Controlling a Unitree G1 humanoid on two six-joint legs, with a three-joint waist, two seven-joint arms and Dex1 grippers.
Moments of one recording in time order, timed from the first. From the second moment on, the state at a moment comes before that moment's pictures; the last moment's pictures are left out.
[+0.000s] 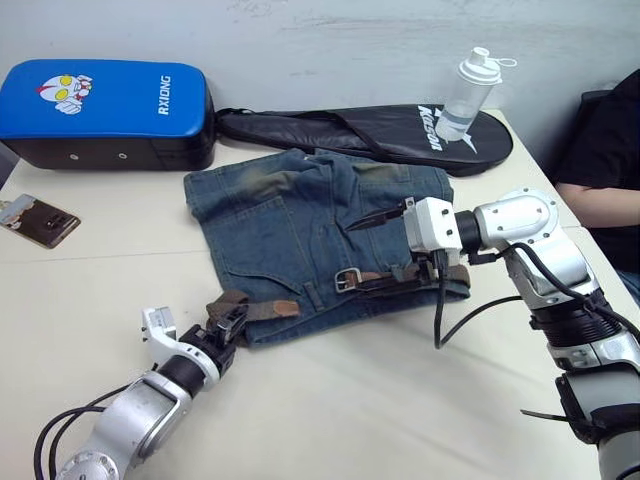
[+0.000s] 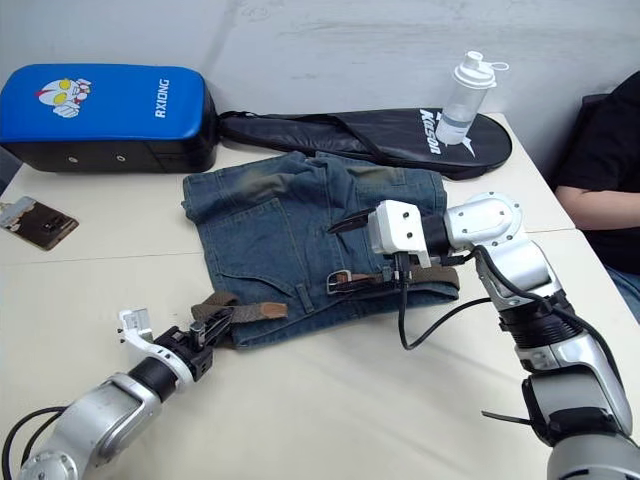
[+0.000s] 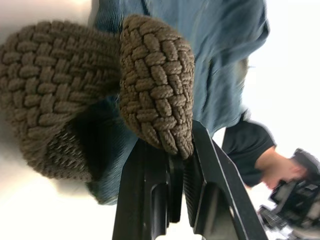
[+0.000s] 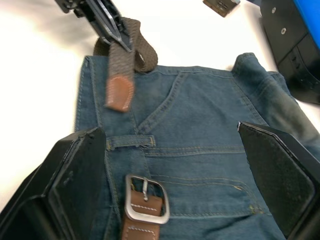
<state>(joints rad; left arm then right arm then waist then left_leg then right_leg) 0.23 0.33 0.19 -0.66 -1.96 0.54 0.77 -0.80 -0.69 0.27 0.05 0.30 0.02 1.34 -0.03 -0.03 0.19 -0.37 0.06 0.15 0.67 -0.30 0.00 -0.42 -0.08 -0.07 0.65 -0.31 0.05</state>
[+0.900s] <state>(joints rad) 0.15 0.32 0.04 -0.67 -1.64 0.46 0.82 -0.88 -0.63 0.26 0.09 0.24 0.06 1.33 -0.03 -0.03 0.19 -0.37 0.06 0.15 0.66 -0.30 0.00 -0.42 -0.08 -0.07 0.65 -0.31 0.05</state>
